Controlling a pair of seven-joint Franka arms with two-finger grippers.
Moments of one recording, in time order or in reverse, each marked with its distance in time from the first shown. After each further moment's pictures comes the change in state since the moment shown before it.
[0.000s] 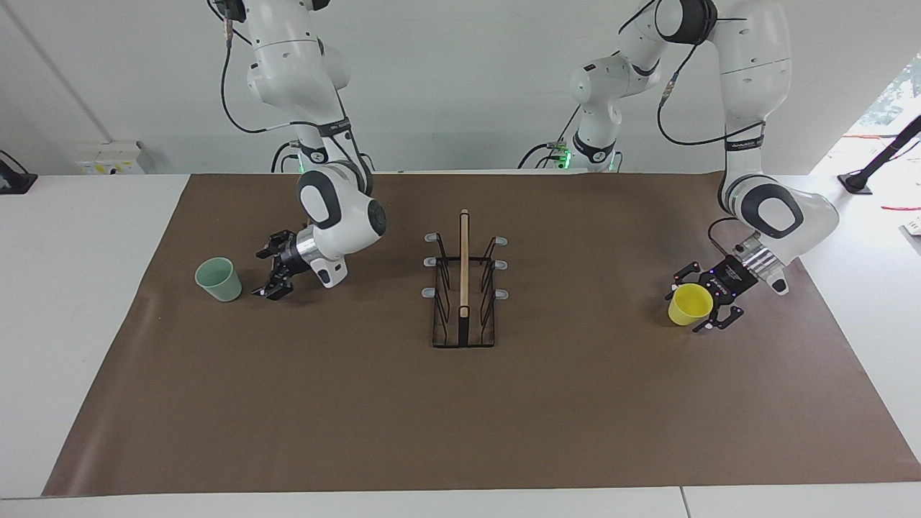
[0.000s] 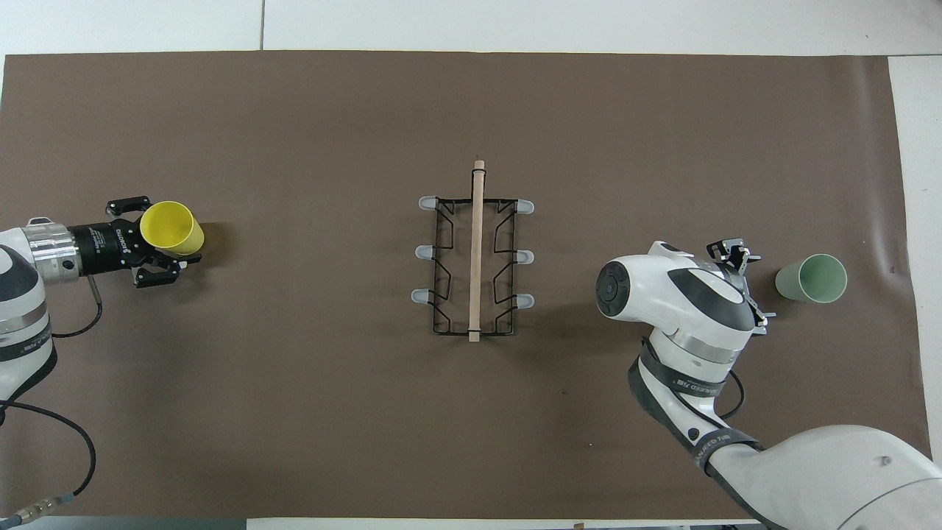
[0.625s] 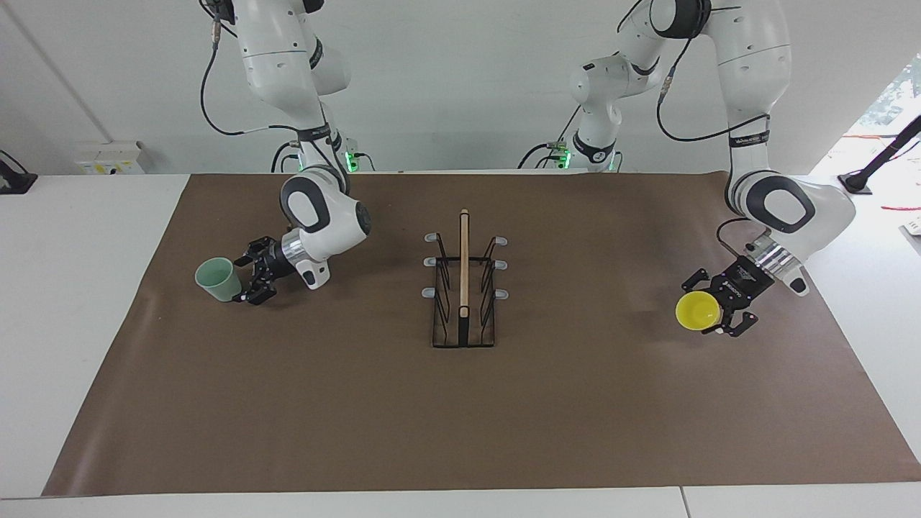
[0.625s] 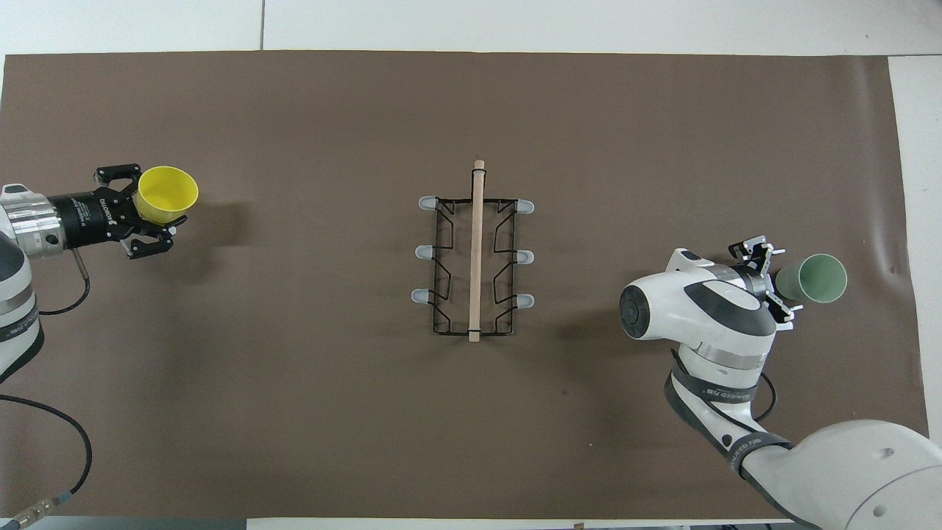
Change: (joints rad) left arm -0.041 -0.065 0.000 0.083 0.075 0.024 -0.003; right arm -0.087 0.004 0.000 -0.060 -0.220 0.049 0.119
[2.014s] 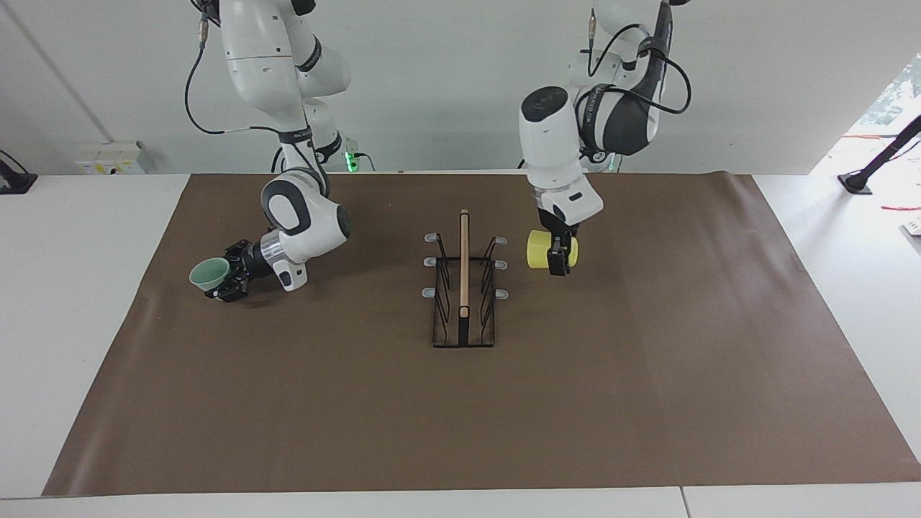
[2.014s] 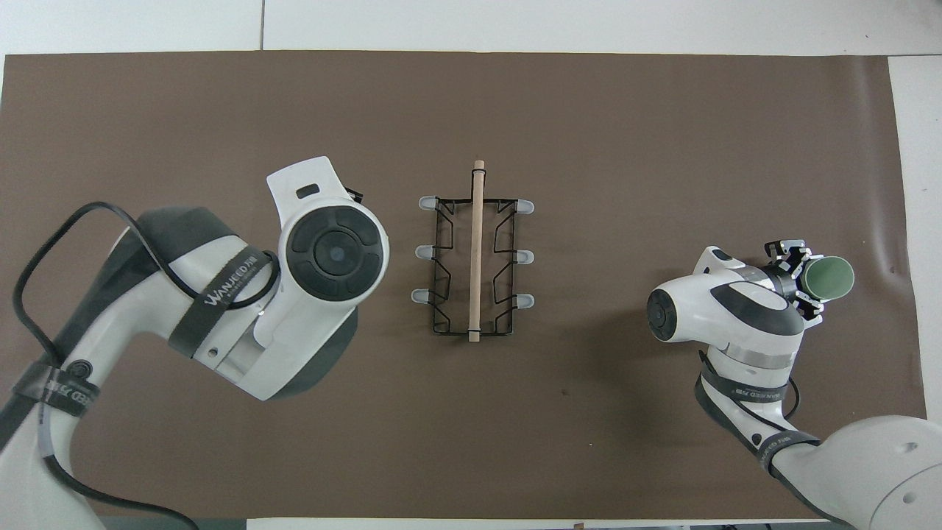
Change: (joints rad) left arm -0.823 -0.205 -0.017 0.071 1.378 -0.257 -0.932; right arm -0.066 -0.001 0.001 -0.022 -0.109 -0.014 0.129
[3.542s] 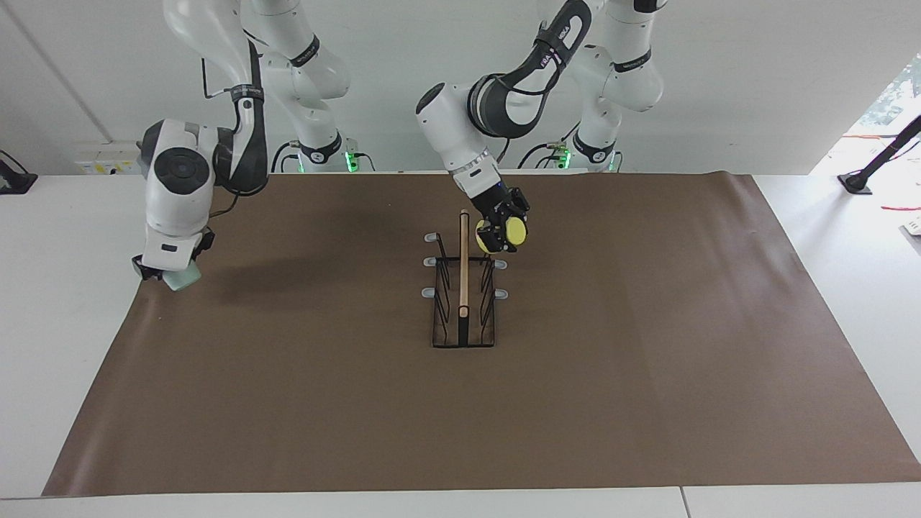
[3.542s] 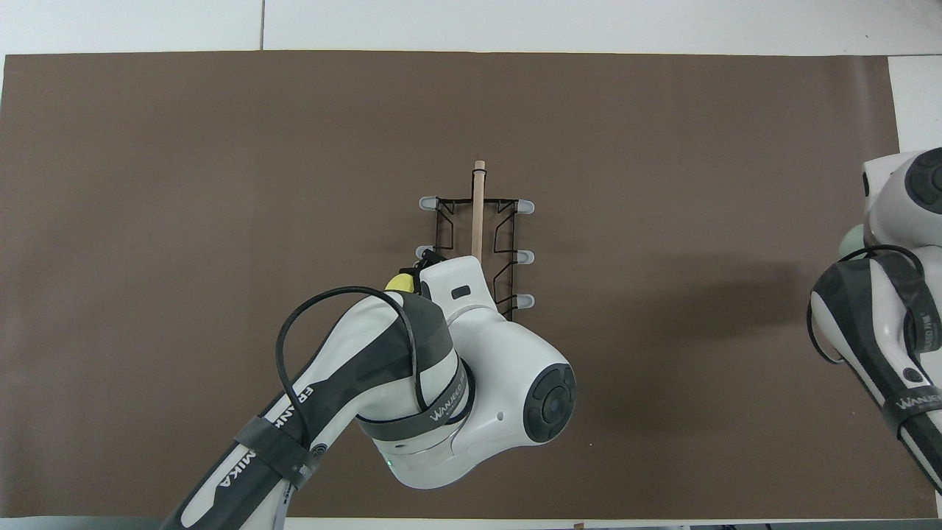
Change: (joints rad) left arm -0.263 0.087 0.001 -0.001 0.251 -0.114 -0.217; right arm -0.305 -0.169 -0.003 0.279 0.865 0.126 -0.176
